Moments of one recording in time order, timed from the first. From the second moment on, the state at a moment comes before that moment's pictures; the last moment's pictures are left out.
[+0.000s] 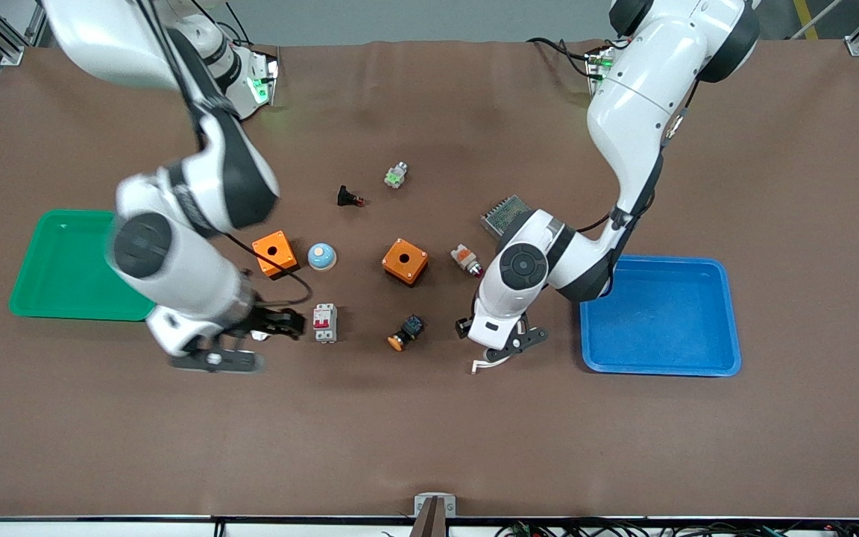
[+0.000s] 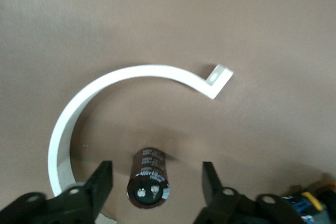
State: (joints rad) left arm -0.44 0.86 -0.18 -1.37 0.10 2.31 -1.02; right arm 0.30 0.49 0.01 -1.30 0.02 1.88 0.40
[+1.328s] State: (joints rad) left arm -0.07 0.29 -0.13 -1.35 0.11 1.74 -0.39; right arm -0.08 0.10 0.02 -1.43 0.02 1.55 -0.01
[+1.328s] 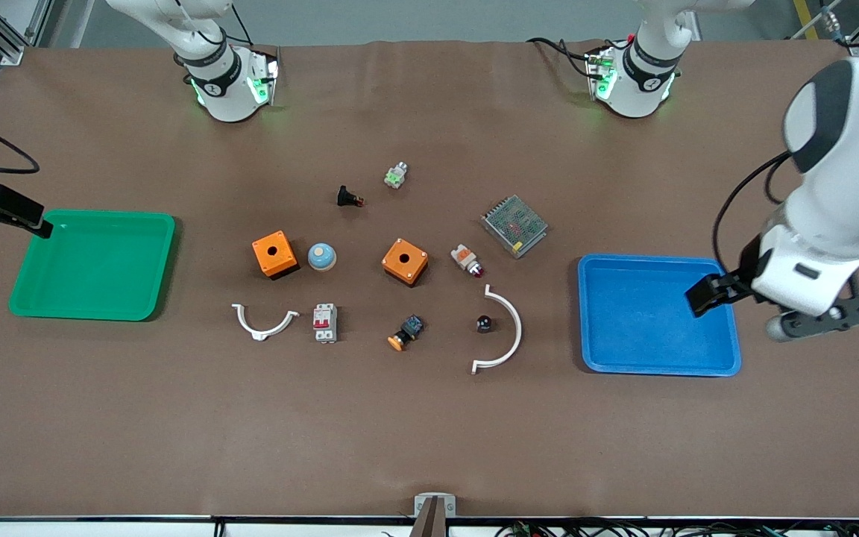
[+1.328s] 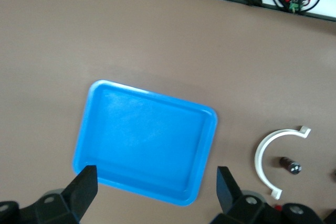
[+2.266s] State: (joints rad) left arm 0.05 0.12 -0.13 -1.38 0.01 1.50 -0.16; right arm -0.08 0.08 0.03 -1.46 0.02 1.57 -0.01
